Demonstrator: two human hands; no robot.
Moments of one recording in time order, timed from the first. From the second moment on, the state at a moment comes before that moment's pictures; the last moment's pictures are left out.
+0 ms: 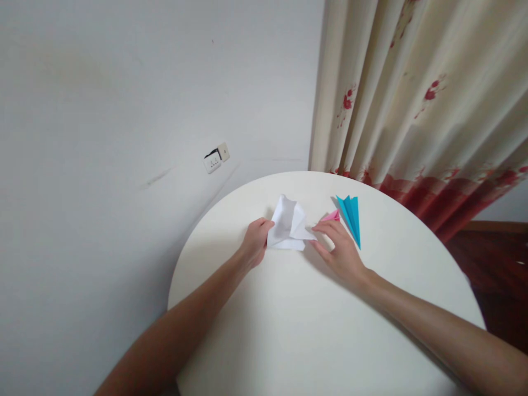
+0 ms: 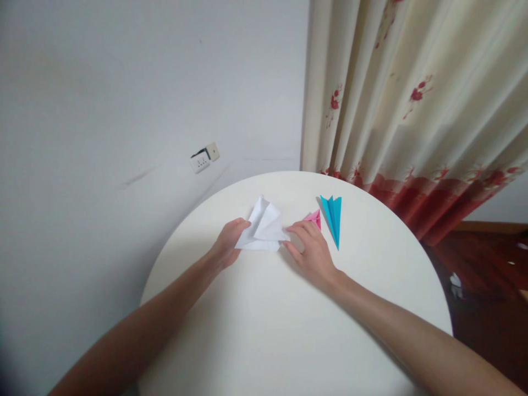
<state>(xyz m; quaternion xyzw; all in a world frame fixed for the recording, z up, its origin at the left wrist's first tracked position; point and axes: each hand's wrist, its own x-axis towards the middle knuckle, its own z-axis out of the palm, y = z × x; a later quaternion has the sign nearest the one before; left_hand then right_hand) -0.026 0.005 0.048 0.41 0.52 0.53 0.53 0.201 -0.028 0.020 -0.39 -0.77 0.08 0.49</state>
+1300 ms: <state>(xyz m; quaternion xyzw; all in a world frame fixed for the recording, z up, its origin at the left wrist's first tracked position) 0.002 -0.023 0.034 0.72 0.42 0.51 0.22 0.176 -0.044 0.032 -0.42 -0.55 0.41 0.59</state>
